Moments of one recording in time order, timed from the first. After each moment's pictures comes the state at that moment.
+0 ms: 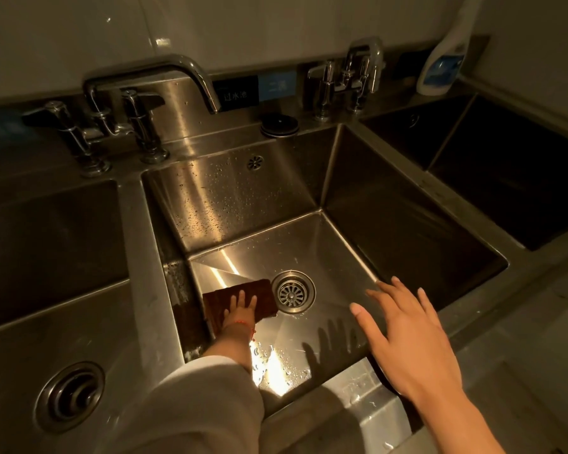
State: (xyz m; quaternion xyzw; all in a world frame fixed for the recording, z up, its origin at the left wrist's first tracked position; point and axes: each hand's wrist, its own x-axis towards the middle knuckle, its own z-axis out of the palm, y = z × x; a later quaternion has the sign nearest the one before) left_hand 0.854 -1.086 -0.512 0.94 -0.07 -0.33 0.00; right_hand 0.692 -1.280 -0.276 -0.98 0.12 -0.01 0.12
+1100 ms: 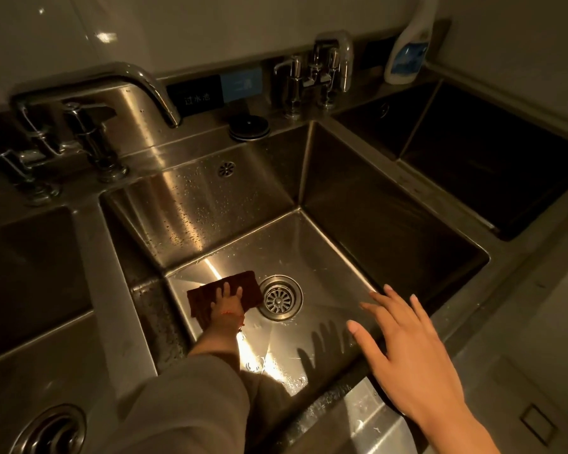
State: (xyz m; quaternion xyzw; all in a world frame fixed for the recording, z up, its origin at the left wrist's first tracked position) left_hand 0.903 -1.099 -0.518 0.95 -0.08 -0.29 0.01; right_hand 0.692 -1.281 -0.265 -0.98 0.15 0.04 0.14
